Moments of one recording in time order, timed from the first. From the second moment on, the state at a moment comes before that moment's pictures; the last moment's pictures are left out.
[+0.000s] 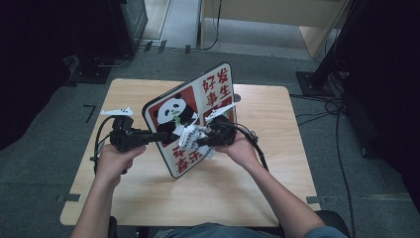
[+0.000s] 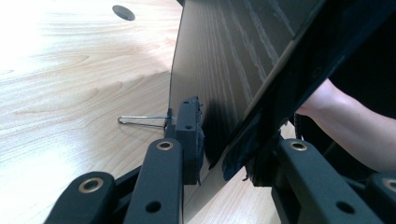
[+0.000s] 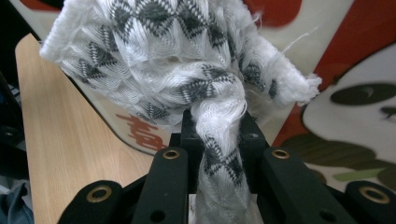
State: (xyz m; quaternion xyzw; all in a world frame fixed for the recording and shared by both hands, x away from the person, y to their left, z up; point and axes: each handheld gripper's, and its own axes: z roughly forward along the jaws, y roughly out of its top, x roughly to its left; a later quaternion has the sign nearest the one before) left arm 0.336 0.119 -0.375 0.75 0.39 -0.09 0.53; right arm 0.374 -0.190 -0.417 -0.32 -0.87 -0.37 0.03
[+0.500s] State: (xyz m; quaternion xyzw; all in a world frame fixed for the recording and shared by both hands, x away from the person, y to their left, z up) left arm 0.336 0.119 -0.375 0.75 0.39 -0.08 0.53; right arm 0.368 -0.193 -0.447 -0.34 -0.87 -0.35 0.04
